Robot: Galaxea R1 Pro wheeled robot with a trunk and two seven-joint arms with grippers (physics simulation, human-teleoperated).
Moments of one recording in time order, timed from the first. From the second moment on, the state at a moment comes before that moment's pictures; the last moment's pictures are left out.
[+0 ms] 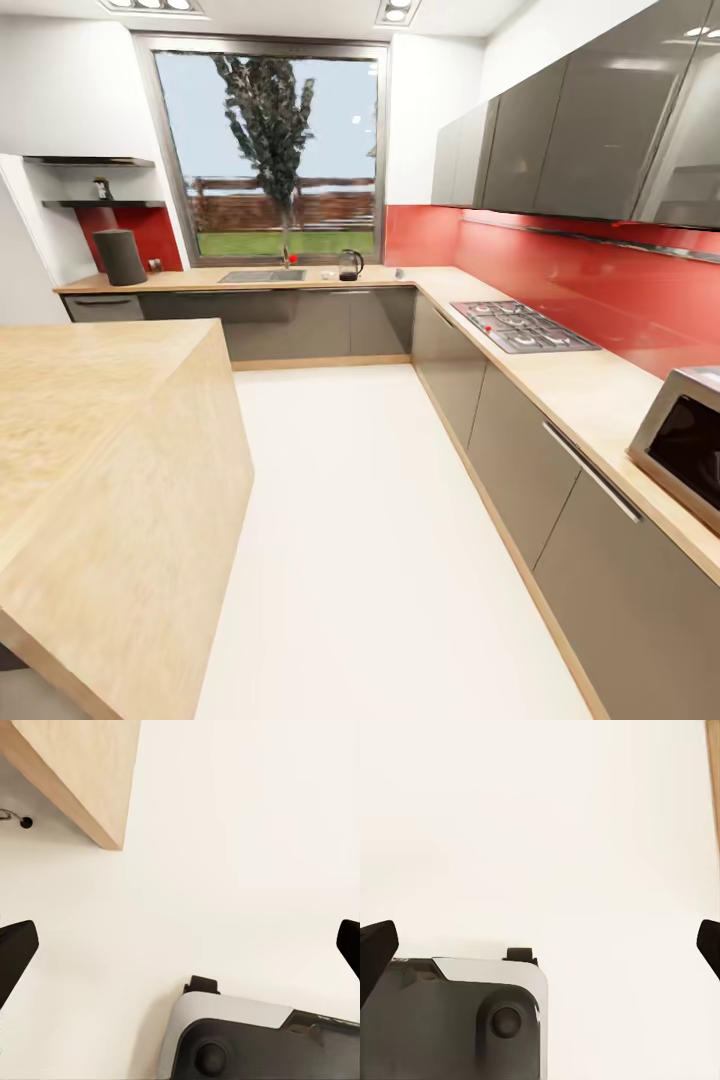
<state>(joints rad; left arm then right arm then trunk) -0.07 0.04 0.19 -0.34 0.03 -0.26 0.00 0.00 -0.05 0.00 -0.52 0.01 -0.07 0.00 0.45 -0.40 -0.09</state>
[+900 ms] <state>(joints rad) -0.07 0.06 0.19 -0.34 0.03 -0.26 0.01 0.00 -0.05 0.00 -0.52 0.01 -0.07 0.00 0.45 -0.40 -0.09</state>
